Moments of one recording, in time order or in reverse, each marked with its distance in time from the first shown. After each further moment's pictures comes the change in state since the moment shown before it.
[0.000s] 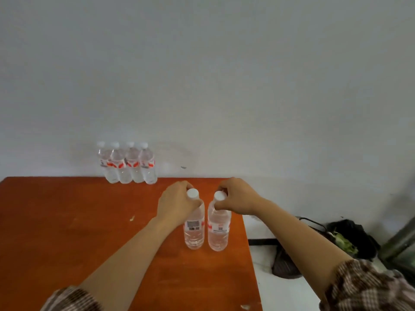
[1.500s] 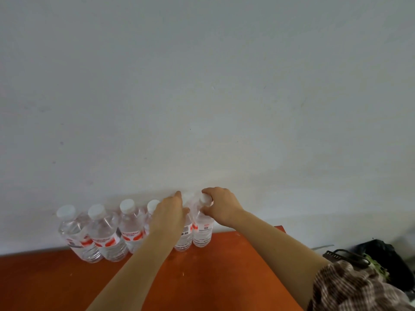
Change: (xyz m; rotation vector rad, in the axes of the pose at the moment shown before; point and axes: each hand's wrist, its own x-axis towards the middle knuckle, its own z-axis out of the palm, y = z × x) left_hand 0.362 -0.175 0.025 0.236 -0.114 0.117; right_hand 0.389 -0.031 0.086 -0.015 0.056 0.257
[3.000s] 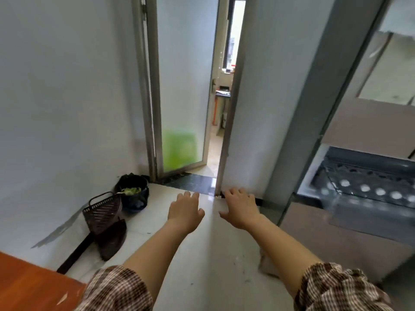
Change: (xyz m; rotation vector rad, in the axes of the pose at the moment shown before) left_hand -0.655 0.507 0.092 0.004 -0.468 1.227; right_hand -0.875 0.284 -0.099 -0.365 0.423 1.123
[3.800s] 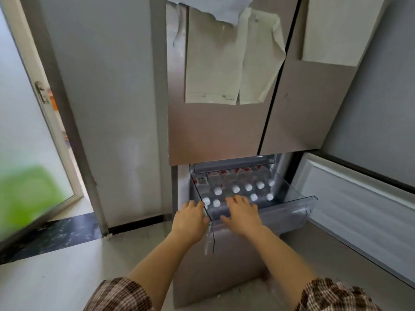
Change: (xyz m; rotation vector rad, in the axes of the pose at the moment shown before) left_hand 0.215 0.445 0.125 -0.075 -0.148 0.652; right_hand 0.007 0.459 -0.023 0.052 -0.005 0.660
